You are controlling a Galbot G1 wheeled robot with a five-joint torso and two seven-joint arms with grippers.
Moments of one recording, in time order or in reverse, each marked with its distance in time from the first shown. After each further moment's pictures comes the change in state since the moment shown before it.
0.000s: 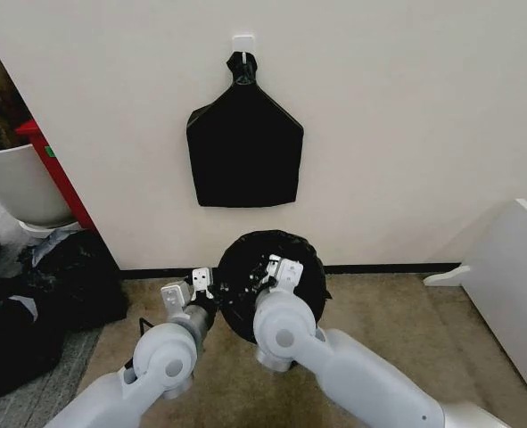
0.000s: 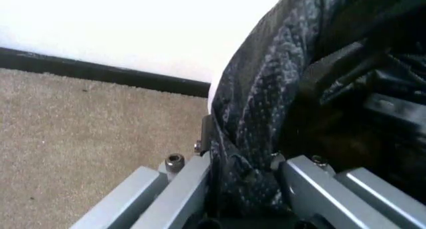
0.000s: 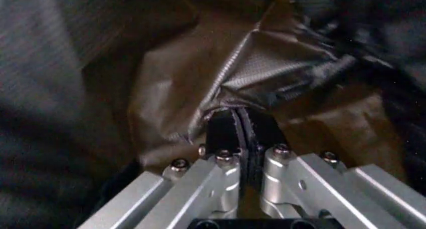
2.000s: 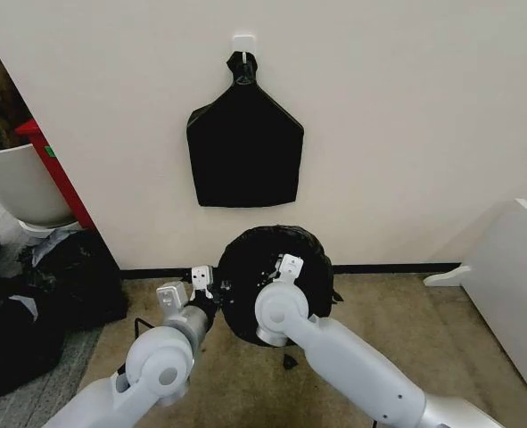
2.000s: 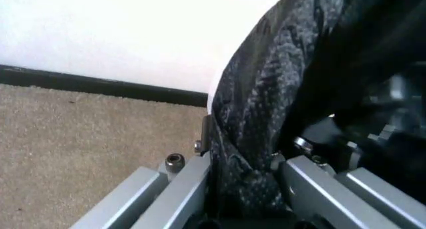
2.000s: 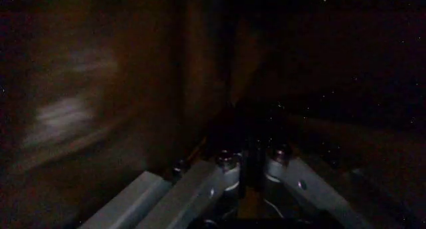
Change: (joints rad) left arm 0.031 0.021 -0.027 -0.076 0.003 0.003 0.019; right arm -0.016 0.034 0.079 -0.245 -0.056 -0.014 -0.063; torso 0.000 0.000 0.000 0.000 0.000
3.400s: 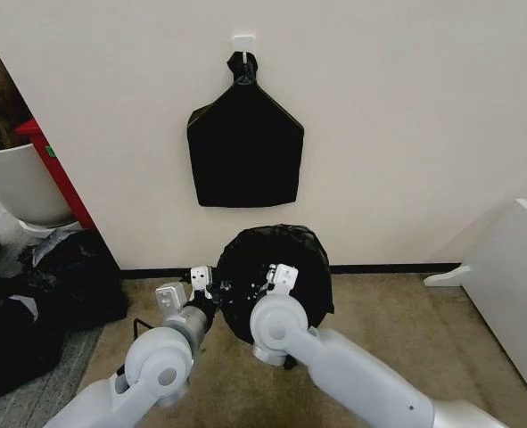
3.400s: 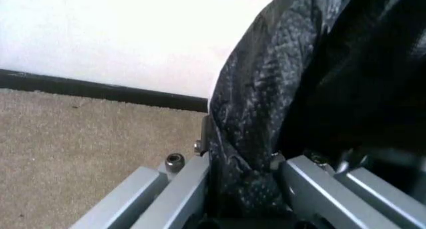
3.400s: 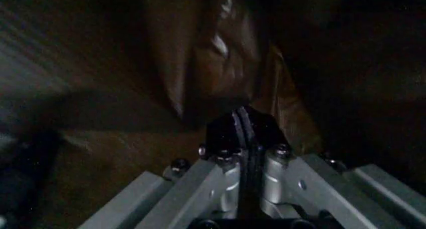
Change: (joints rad) left arm -0.016 -0.014 -0.006 0.024 0.004 0.002 0.001; right arm 0.034 -0.062 -0.107 0.236 0.128 0.027 0.091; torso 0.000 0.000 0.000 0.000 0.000
